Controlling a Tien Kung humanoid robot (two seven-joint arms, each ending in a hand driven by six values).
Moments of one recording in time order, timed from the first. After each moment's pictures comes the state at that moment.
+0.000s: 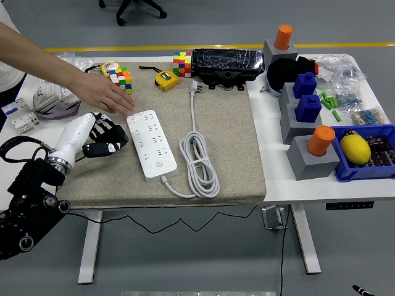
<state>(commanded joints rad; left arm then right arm) -0.37 0.35 -0.92 -1.06 1.74 0.37 0.04 0.06 -0.20 1.12 0.33 -1.02 -0.02 -0.06</state>
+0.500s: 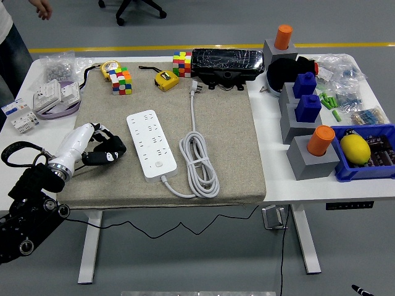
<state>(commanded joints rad) -0.37 0.34 -0.92 -1.06 1.75 0.32 0.11 0.05 -0.20 1.13 0.33 -1.02 -0.02 -0.06</state>
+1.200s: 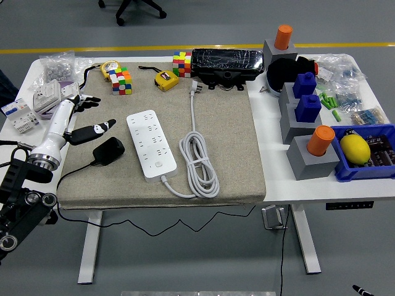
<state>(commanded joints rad) -0.28 0.34 -1.09 -1.26 1.42 0.45 -0.07 0.05 -0.20 1.14 0.33 -1.03 -0.02 -0.06</state>
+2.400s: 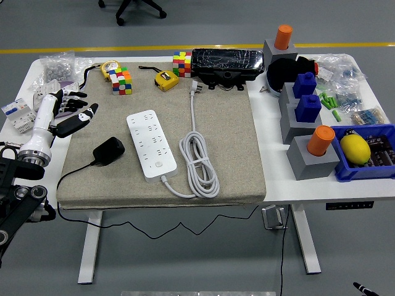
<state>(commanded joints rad) -0.26 0.33 -1.15 -1.26 1.37 0.42 -0.04 0.07 -0.21 1.13 0.33 -1.03 -0.03 -0.05</state>
